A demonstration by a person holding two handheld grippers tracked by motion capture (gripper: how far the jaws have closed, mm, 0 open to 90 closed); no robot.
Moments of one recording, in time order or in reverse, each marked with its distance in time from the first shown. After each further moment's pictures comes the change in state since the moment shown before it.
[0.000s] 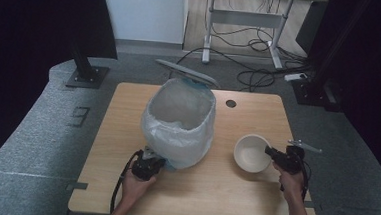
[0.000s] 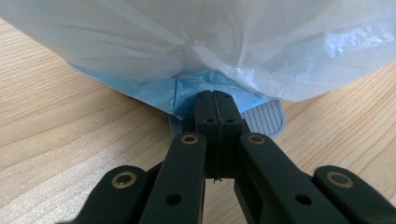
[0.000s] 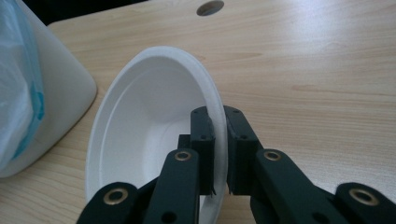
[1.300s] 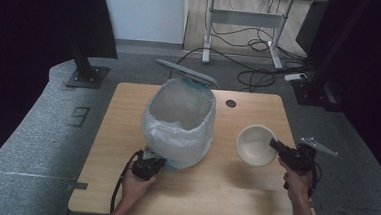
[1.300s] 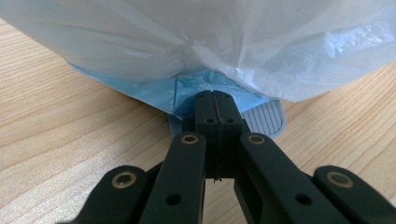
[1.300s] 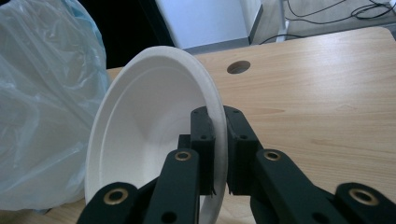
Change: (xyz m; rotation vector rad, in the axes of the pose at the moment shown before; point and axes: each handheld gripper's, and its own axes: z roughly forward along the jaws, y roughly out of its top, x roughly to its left) left arm 0.000 0.000 0.000 0.001 -0.002 0.001; right arm 0.021 0.022 -0.042 -0.173 0.089 -0.014
